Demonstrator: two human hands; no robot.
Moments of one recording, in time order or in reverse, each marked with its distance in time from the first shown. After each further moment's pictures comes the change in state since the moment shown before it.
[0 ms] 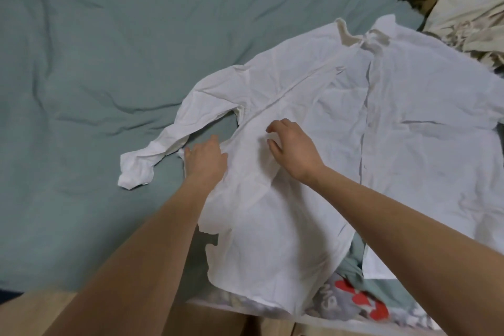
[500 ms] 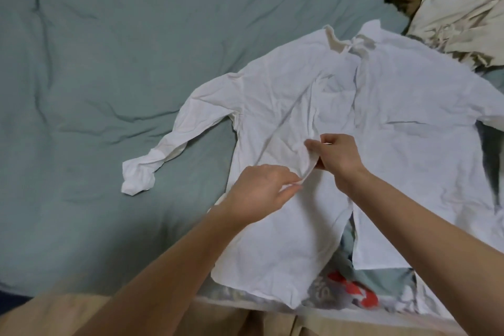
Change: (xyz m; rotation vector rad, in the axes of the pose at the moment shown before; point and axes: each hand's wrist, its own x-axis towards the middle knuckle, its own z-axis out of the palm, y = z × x) left_hand -0.093 0.076 -0.040 -0.218 -0.044 0.829; right_hand -0.032 0.021 -0.061 0.835 0.174 0.722
